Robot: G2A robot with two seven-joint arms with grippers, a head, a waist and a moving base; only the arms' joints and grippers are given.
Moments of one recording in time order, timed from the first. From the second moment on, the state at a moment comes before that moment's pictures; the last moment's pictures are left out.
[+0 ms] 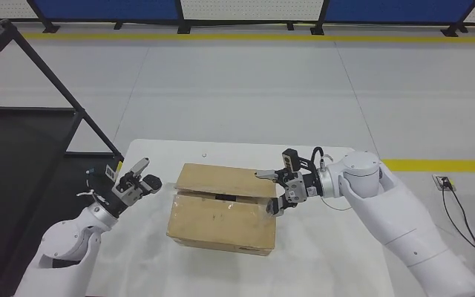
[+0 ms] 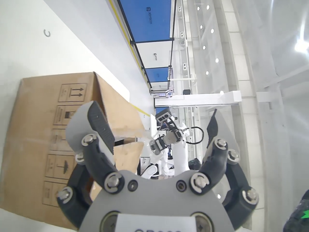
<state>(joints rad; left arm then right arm) 1.06 -1.01 -1.53 -1.41 -0.46 -0.13 -0.69 -0.39 -1.09 0.80 -1.13 0.67 0.48 1.20</state>
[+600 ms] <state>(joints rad) 1.13 -0.99 -1.58 -1.44 -0.47 -0.16 -0.92 -0.37 -1.11 0.80 -1.12 0.66 0.49 1.21</state>
